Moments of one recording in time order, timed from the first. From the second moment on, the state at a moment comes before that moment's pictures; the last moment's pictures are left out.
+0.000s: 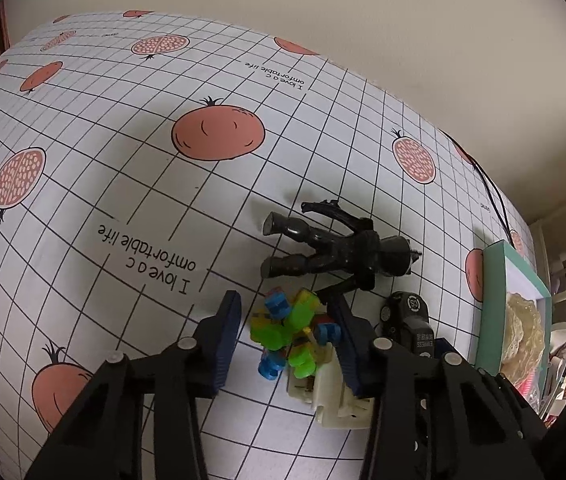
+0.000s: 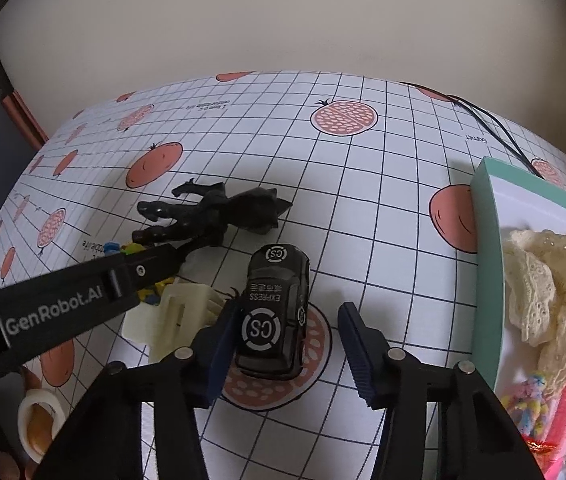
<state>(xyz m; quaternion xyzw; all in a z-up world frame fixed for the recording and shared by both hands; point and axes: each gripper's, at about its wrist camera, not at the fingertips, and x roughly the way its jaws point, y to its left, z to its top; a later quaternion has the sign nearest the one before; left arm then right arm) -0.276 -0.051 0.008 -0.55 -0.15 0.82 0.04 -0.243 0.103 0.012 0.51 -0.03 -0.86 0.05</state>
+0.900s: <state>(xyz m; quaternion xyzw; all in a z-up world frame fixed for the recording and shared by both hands) -0.273 -0.055 0.023 -0.55 -0.15 0.82 0.02 -0.237 0.126 0.028 0.49 -0.09 -0.86 0.06</state>
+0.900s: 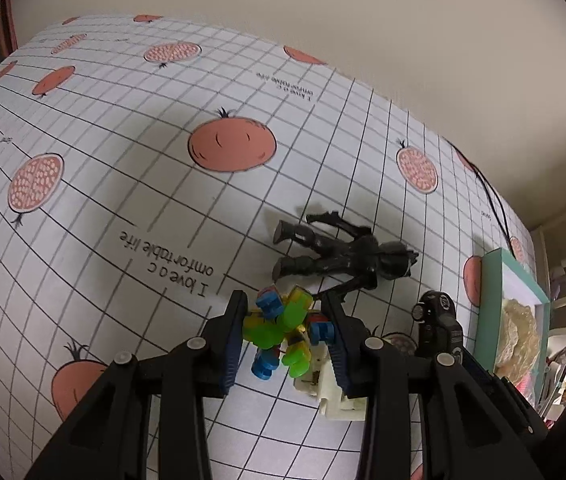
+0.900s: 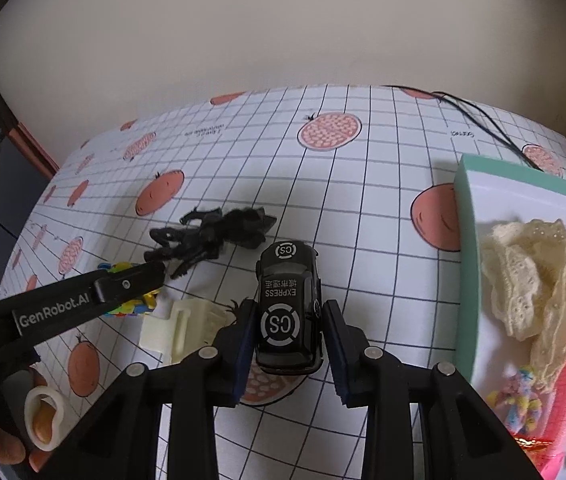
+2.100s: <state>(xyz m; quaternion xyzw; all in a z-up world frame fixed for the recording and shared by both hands) -0.246 0.048 0.101 -0.48 -0.13 0.86 0.12 -0.203 0.244 0.095 0.43 -0.14 -0.89 -0.02</state>
